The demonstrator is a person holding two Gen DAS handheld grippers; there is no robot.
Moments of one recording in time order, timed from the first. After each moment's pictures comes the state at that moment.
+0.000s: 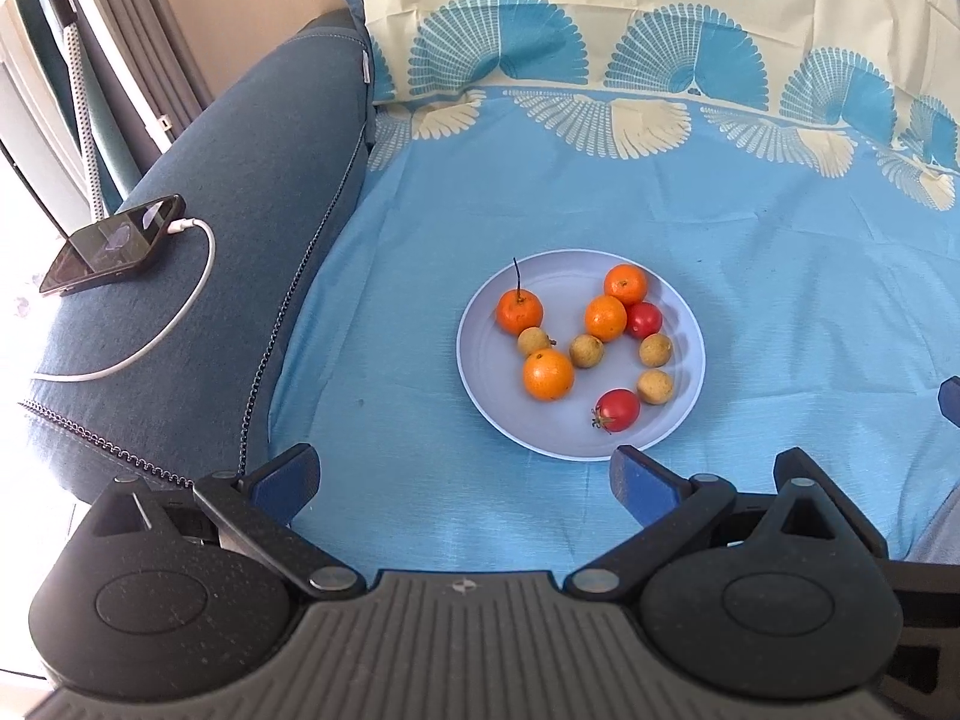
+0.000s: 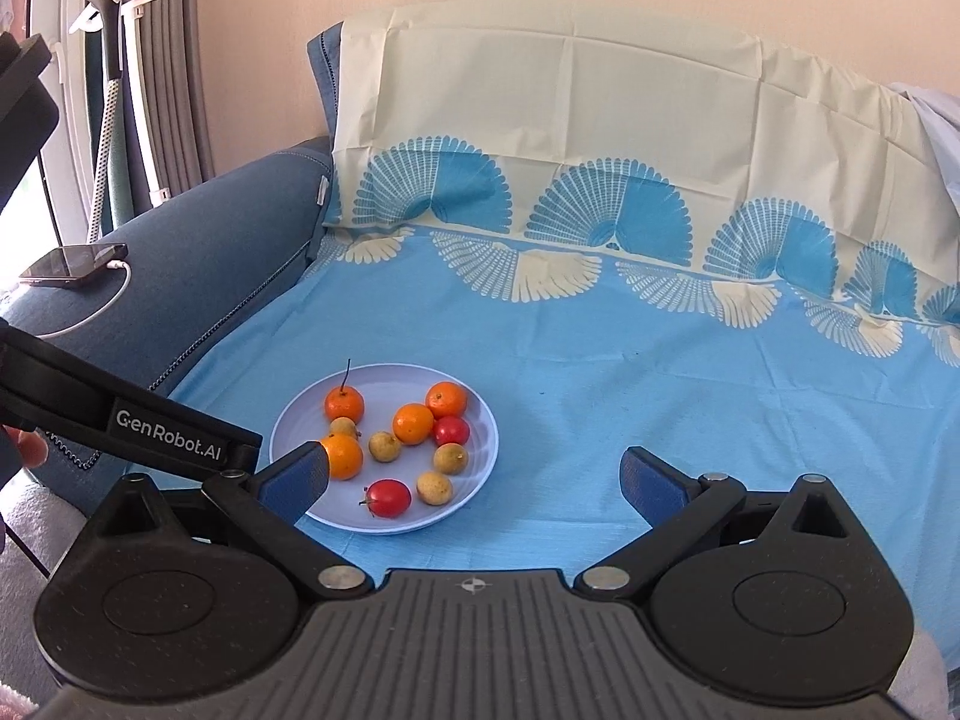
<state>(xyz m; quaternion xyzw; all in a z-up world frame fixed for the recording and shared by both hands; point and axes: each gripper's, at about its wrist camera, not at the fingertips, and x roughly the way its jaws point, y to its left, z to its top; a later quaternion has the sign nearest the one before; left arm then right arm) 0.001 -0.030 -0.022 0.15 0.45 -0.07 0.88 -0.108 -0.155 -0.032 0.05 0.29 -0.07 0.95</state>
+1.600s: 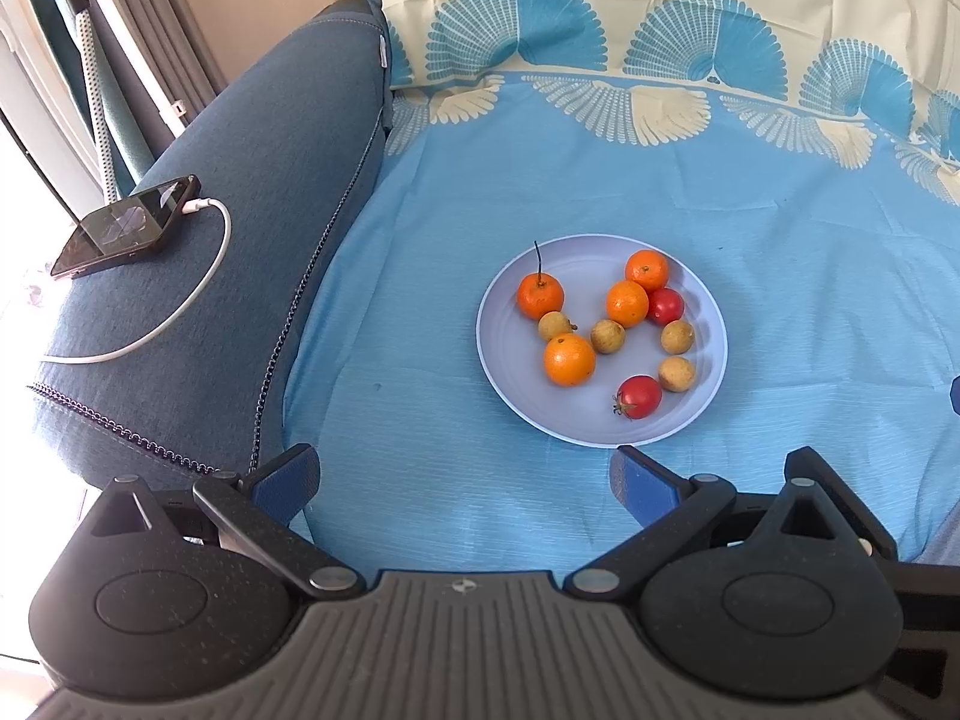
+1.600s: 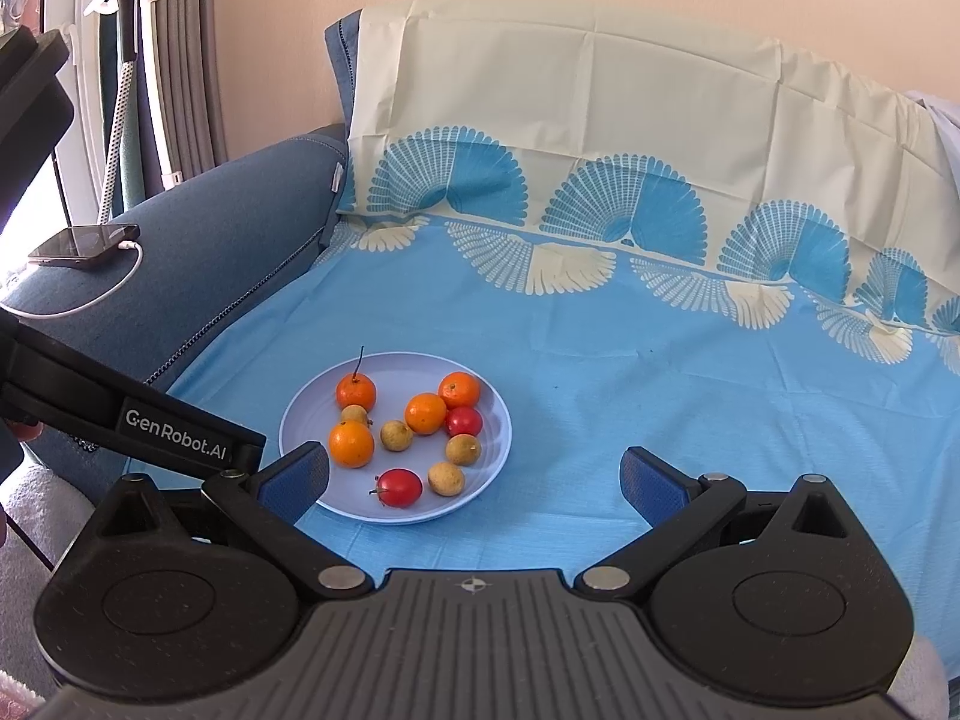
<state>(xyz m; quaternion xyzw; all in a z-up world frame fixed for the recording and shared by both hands) 0.006 -0.026 -0.028 0.15 0.45 -0.06 0.88 -0.102 -0.151 -0.034 0.04 0.30 -0.06 0.95</state>
